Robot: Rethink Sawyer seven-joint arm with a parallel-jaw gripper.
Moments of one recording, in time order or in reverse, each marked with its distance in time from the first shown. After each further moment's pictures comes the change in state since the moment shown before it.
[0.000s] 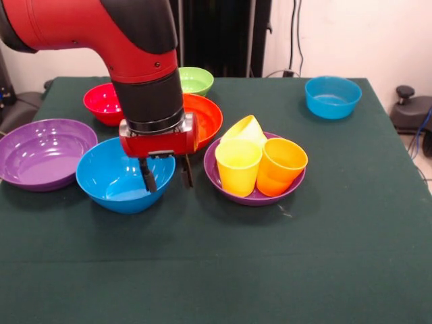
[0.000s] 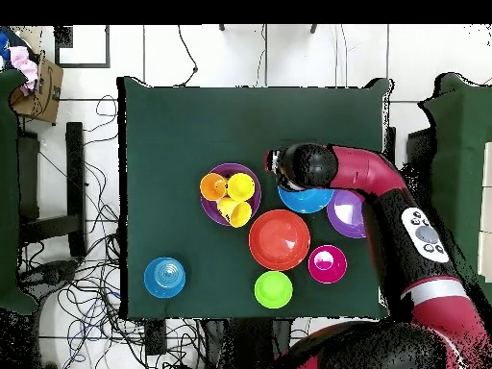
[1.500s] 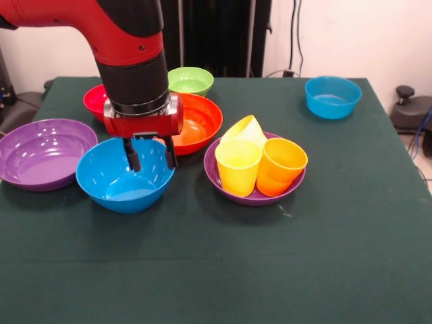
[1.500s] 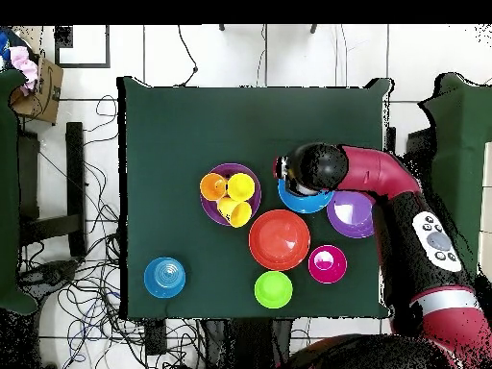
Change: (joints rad) arm 0.000 -0.040 -0.034 0.005 -0.004 0.089 0.000
